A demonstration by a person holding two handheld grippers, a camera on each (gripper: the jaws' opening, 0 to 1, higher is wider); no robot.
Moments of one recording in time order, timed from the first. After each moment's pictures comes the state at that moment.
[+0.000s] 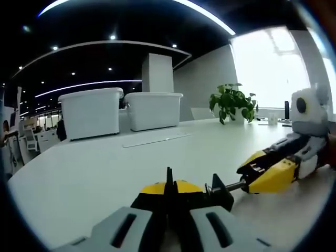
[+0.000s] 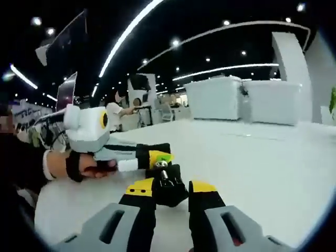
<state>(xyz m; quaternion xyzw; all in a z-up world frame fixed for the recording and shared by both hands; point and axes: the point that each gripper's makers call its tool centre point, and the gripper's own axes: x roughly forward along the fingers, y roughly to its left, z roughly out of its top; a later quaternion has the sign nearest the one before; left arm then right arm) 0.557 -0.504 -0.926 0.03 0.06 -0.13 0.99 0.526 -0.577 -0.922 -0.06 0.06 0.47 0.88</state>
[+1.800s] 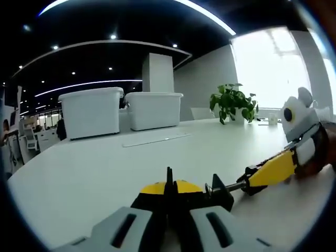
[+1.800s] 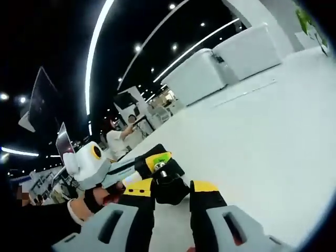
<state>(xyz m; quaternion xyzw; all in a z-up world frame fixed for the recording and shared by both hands) 0.556 -0.504 -0.926 0.03 0.06 -0.13 0.99 0.532 -0.580 -0.935 0.17 0.22 0.45 0.85</state>
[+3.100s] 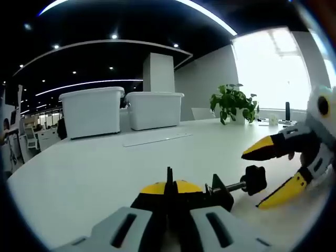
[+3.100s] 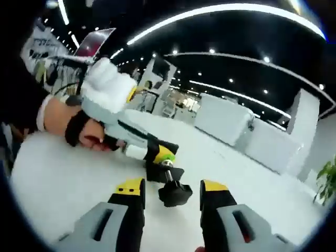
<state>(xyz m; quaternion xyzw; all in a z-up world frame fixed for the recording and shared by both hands) 0.556 -0.503 -0.926 0.02 0.06 -0.13 0.99 0.514 -0.577 -0.908 -0.12 0.03 0.48 0.87</state>
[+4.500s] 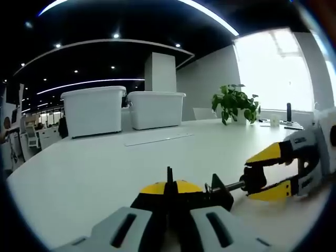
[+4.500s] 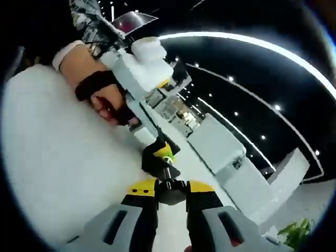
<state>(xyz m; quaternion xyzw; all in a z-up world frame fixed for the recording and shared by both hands) 0.556 -0.500 -0.927 0.02 0.06 -0.12 0.99 0.507 -0.568 -0.919 -0.43 -0.17 0.41 0.79</state>
